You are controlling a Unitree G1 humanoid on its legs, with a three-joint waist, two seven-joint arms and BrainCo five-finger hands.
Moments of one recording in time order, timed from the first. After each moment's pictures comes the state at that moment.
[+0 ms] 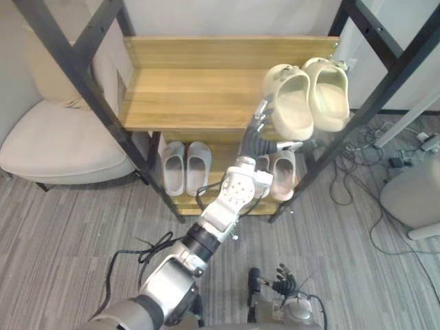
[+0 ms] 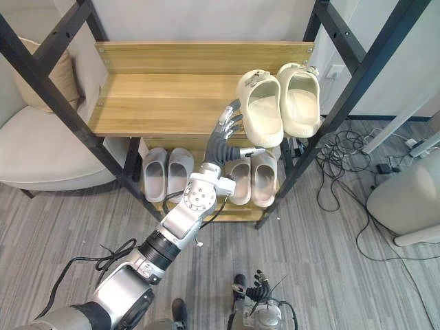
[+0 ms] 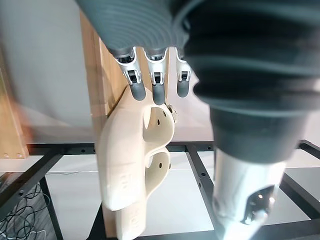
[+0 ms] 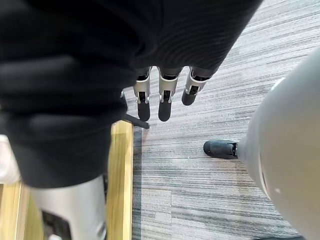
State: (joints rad) left arm -0.71 -0.11 -0.44 0.35 -0.06 -0.10 0.37; right arm 0.13 0.01 0.03 0.75 0.01 -0.07 -0.21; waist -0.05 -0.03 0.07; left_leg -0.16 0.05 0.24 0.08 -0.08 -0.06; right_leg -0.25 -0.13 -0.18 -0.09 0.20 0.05
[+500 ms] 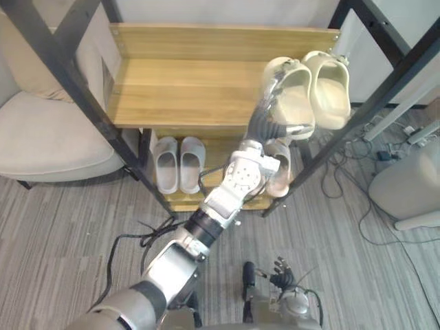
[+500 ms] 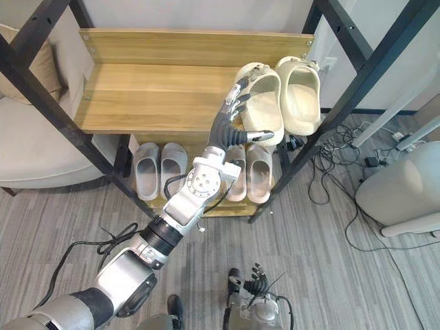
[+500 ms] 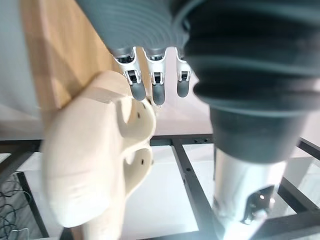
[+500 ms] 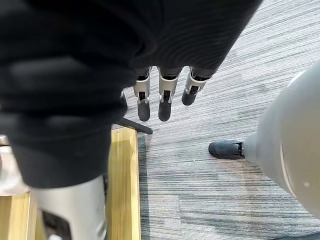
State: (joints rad) left arm -0.83 -0.11 -0.44 0.39 -0.04 -0.09 0.37; right arm 0.12 0.04 0.01 0.70 0.01 -0.07 -0.21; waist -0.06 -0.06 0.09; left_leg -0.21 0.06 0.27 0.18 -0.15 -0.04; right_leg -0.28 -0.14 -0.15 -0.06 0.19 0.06
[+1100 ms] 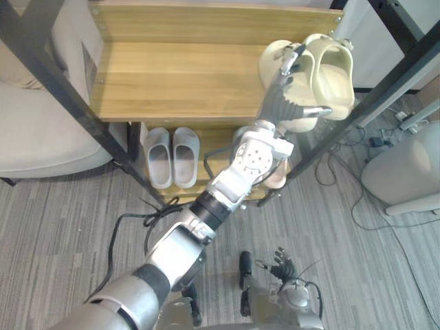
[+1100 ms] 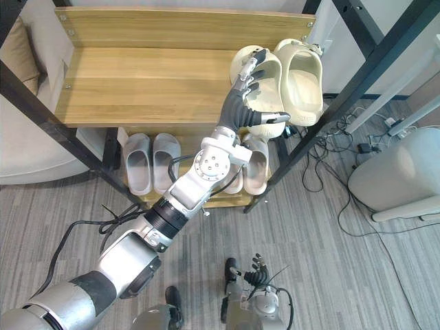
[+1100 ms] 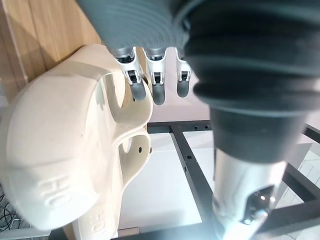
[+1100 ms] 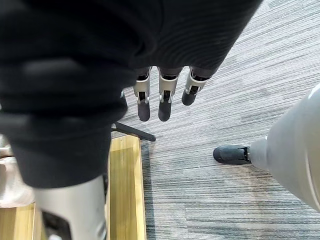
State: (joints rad) left arm -0.97 -0.12 -0.39 0.46 -0.04 -0.08 0.38; right arm 0.11 0.04 0.00 0.64 0.01 -0.07 -0.21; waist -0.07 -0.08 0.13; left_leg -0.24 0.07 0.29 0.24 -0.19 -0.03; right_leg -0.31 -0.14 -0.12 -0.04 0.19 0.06
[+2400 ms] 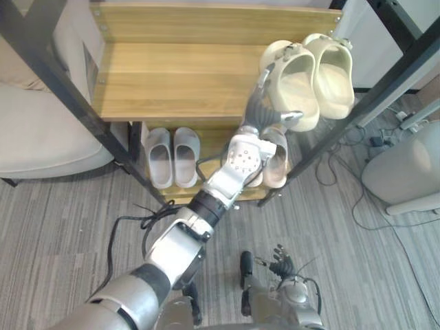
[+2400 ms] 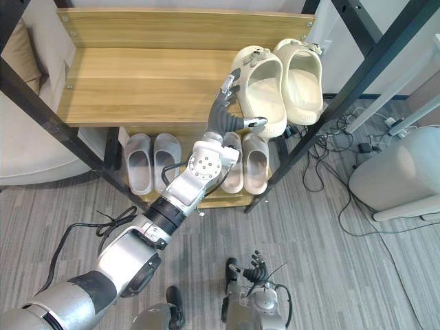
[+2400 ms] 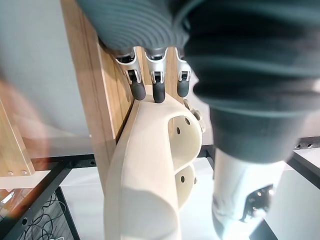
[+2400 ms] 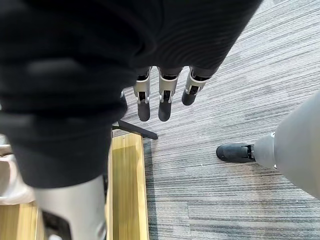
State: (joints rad) left arm -0.98 -0.12 -0.37 0.63 -0.03 -0.08 0.41; right arm 0.07 0.04 0.00 0.67 0.01 -0.07 -0.21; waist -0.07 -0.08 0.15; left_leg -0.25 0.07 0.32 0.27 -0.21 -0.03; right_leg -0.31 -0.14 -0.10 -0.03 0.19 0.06
